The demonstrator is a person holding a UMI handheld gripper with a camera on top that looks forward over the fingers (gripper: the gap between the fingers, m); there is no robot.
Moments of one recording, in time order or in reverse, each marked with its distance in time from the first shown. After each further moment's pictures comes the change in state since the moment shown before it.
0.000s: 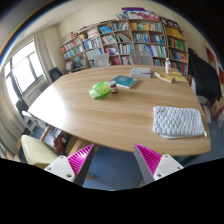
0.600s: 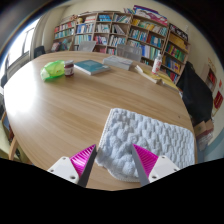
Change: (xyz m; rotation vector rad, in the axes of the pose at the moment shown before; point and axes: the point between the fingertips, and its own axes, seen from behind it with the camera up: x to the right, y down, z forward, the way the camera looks) arm 0.243 -0.023 0.203 -0.046 0.288 -0.225
